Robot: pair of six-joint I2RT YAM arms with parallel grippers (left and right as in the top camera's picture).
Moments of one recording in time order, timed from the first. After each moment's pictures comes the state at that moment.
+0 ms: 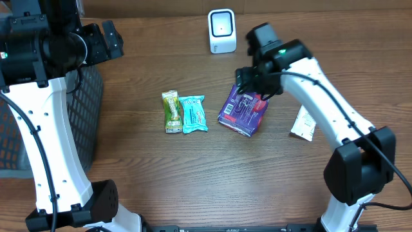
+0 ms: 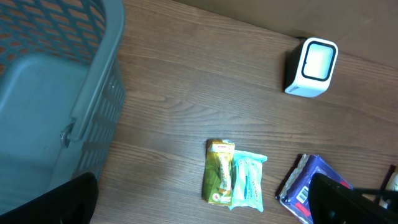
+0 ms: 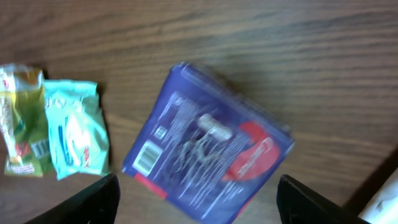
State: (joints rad) left arm 0.12 1.75 2.35 -1.52 0.09 -0.20; right arm 0.40 1.94 1.74 -1.08 -0.10 0.37
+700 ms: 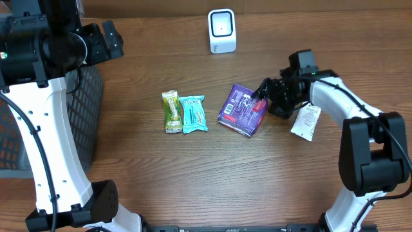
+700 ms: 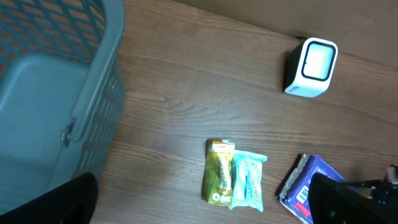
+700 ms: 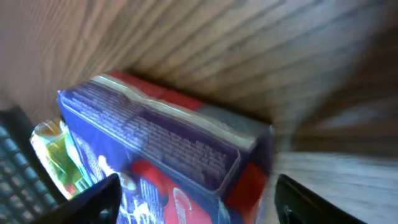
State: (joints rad) left arm 0.12 1.75 2.35 -1.52 0.09 -0.20; right arm 0.16 1.95 1.26 -0.57 -0.55 0.69
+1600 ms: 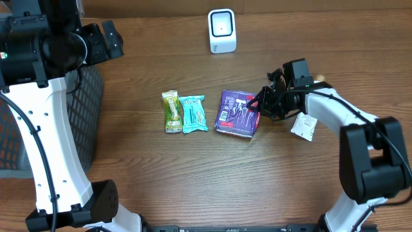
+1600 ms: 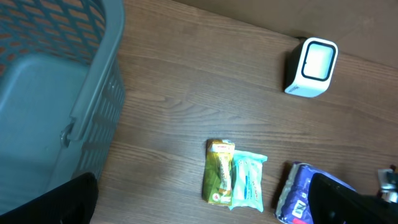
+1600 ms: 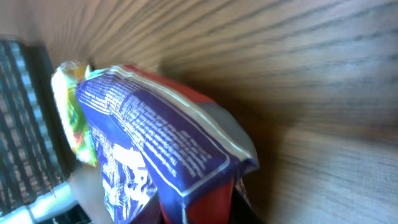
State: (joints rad) left arm 0.12 1.75 2.35 -1.52 0.09 -0.20; right arm 0.20 1.89 1.16 -0.47 -0.67 0.48
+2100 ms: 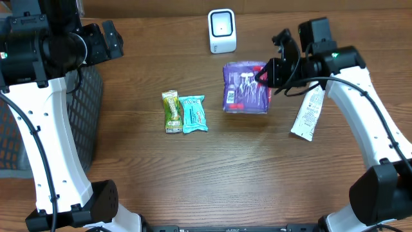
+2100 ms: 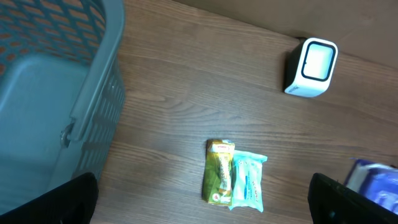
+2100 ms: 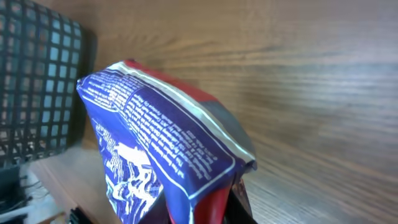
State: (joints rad) left arm 0.12 1.75 2.35 -1.52 0.09 -0.20; right arm 0.20 1.75 1.60 -0.93 -0.57 0.18
